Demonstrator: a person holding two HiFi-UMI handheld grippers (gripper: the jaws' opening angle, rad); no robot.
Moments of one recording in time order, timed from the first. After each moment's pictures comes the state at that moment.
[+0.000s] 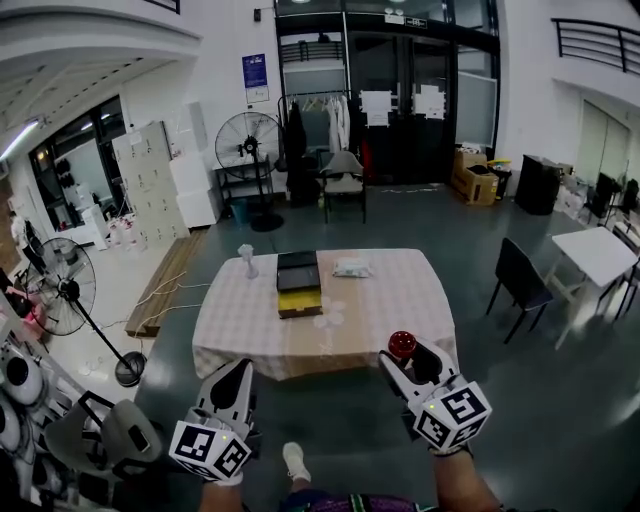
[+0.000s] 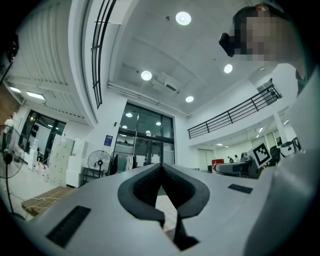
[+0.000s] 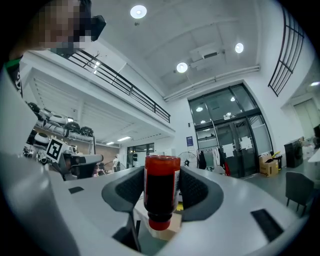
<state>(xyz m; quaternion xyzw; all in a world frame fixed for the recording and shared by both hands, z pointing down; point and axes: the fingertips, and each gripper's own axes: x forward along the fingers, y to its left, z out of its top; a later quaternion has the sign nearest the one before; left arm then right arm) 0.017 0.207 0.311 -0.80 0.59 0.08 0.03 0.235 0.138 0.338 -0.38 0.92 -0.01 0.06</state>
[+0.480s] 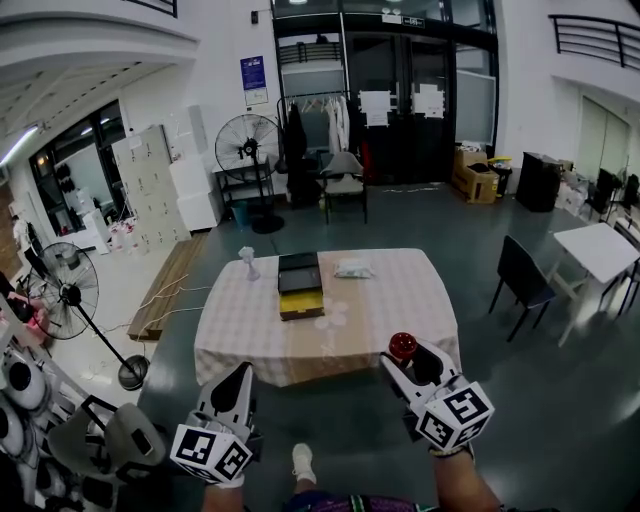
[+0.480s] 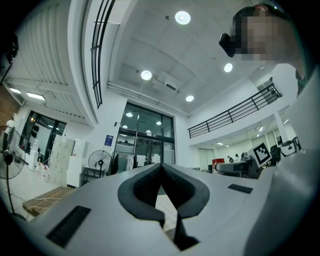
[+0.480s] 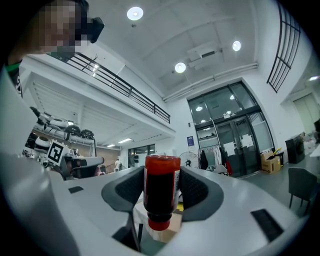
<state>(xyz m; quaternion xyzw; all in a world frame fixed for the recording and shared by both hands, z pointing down) 0.015 0.204 0.315 -0.80 0.59 0.07 0.03 0.236 0.135 0.342 -0.38 0.92 -0.03 0.07</state>
